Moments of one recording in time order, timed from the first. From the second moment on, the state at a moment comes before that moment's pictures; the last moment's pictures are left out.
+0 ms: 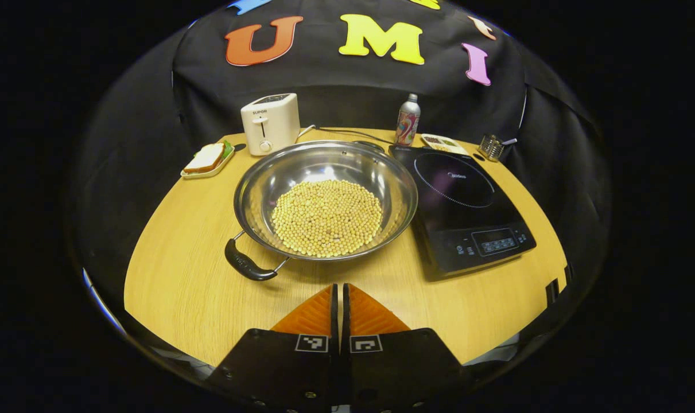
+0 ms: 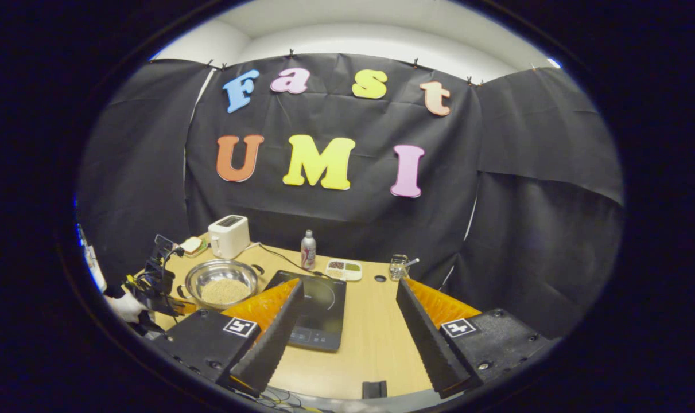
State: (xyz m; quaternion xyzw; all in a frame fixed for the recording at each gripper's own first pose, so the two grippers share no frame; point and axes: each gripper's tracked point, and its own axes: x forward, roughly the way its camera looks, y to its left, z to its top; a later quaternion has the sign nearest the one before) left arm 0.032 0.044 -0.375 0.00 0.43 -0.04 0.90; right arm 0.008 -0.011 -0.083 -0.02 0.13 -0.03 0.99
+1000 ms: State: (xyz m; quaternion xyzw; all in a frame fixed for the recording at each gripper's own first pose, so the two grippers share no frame) left arm 0.063 0.119 -0.396 0.01 0.47 0.01 0.88; right arm 0.002 -0.027 -0.120 0.00 0.16 -0.06 0.98
